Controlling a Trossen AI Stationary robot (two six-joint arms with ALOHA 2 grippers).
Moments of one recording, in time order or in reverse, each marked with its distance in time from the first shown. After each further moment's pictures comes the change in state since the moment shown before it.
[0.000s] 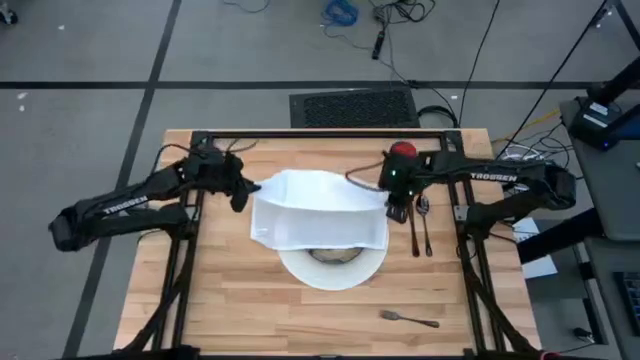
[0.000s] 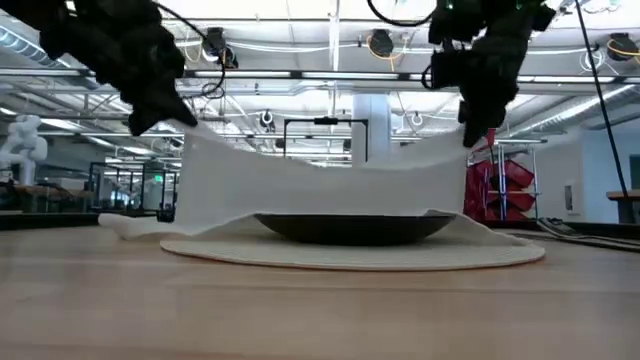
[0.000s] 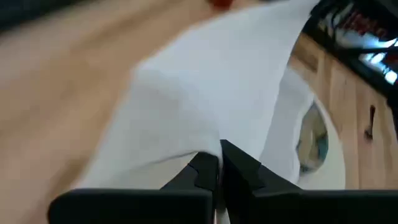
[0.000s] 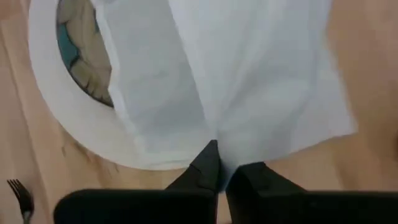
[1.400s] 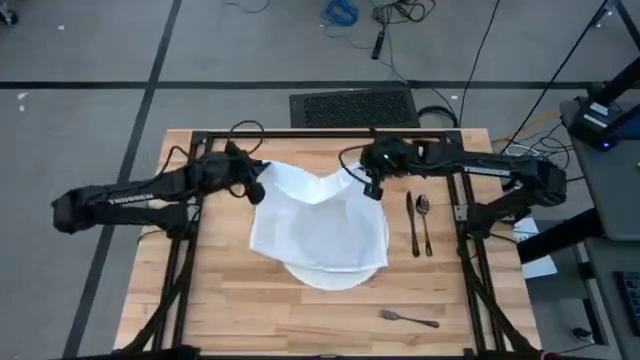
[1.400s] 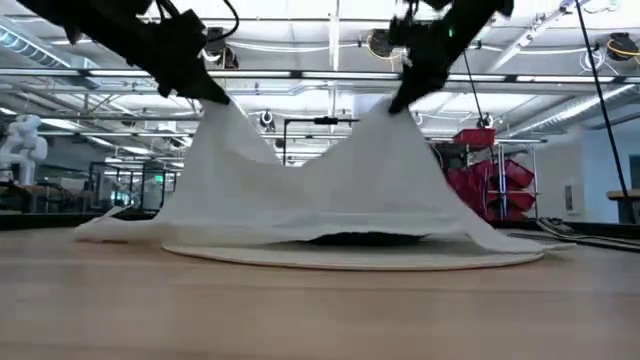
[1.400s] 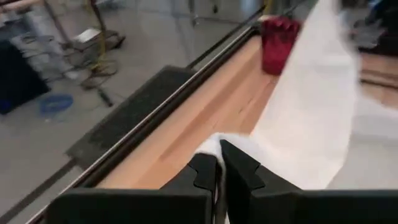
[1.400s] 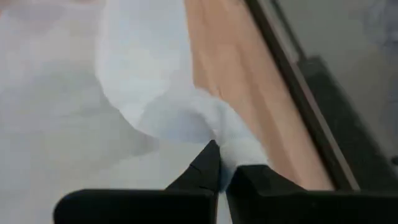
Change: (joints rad) left arm -0.144 0.106 0.036 0.350 -0.514 0.347; right arm -0.080 0.093 0.160 0.275 0.321 -0.279
